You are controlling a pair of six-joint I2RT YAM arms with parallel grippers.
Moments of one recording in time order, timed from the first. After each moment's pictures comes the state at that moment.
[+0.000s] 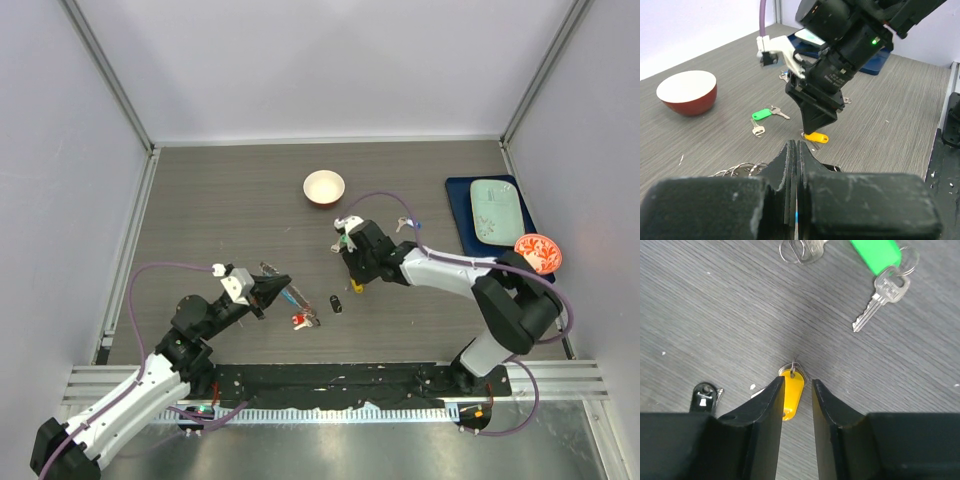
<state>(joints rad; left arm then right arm) -0.67 0.42 0.11 0.44 0.29 -0.05 0.73 1.61 0.86 -0.19 0.07 0.13</state>
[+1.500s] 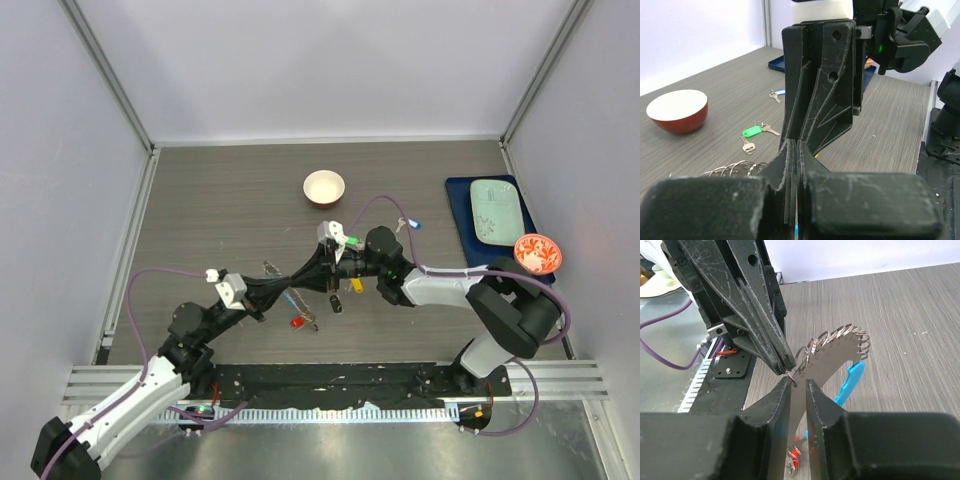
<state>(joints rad) -0.67 0.41 0.04 0.60 0.32 -0.11 0.80 1.56 0.66 0.94 -0.83 0.15</state>
